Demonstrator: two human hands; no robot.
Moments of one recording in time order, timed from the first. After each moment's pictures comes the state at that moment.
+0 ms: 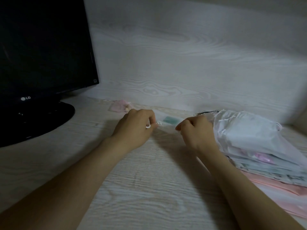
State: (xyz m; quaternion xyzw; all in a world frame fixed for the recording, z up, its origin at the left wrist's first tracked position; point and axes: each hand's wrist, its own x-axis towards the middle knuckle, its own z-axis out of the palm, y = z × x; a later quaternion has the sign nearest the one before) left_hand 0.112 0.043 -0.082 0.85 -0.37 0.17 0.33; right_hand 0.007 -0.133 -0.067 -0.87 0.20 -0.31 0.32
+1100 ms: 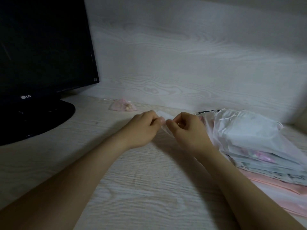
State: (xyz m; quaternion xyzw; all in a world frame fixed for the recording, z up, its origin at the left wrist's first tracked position) left_hand 0.103 0.035 -0.079 0.84 -0.37 0.00 0.40; right_hand 0.010 -0.123 -0.073 -0.87 0.11 -0.29 0.39
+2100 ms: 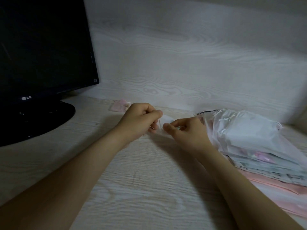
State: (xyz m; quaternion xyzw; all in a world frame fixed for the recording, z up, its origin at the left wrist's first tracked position) left_hand 0.095 0.036 -0.059 0.71 -0.29 -0.08 0.64; right_hand 0.015 -0.137 -0.081 -0.89 0.14 -0.26 0.36
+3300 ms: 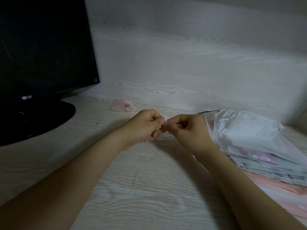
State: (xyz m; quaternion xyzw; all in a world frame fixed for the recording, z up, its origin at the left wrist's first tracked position) left_hand 0.085 0.038 -0.057 0.75 -0.32 -0.17 0.54; right_hand 0.006 -0.123 -0.071 -0.81 0.02 -0.26 0.52
